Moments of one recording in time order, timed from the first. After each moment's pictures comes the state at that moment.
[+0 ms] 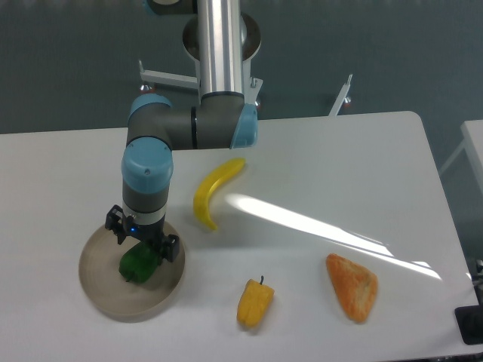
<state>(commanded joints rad) 1.88 -2.15 -1.41 -1.02 1.37 0.48</state>
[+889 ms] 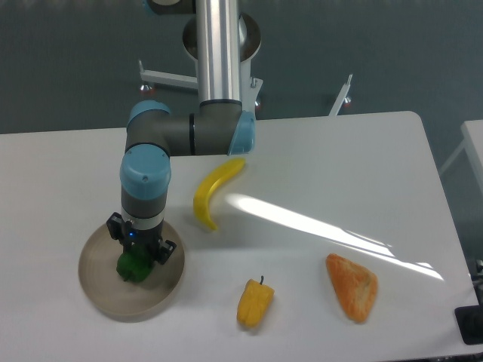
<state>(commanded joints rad) 1.88 -2.16 -1.41 -1.01 1.37 0.49</state>
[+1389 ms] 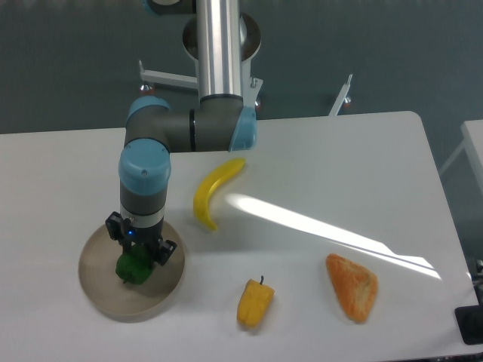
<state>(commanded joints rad) 1.93 -2.10 -1.35 -1.10 1.39 0.59</state>
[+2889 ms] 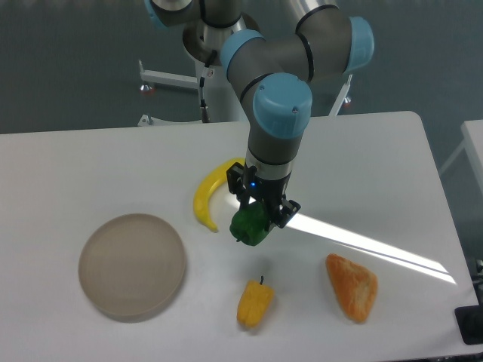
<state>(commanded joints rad) 2.18 -2.02 -1.25 -1.37 1.46 1.02</state>
